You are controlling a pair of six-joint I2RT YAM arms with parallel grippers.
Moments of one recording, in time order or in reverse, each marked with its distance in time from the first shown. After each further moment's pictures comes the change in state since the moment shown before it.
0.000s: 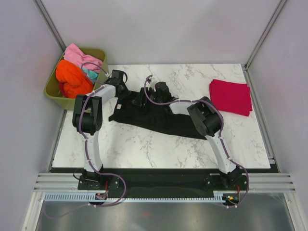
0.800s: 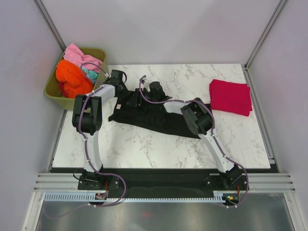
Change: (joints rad) left arm 0.007 0.000 0.000 -0.001 0.003 0.000; right arm 0.018 0.187 0.253 -0.070 -0.100 0.040
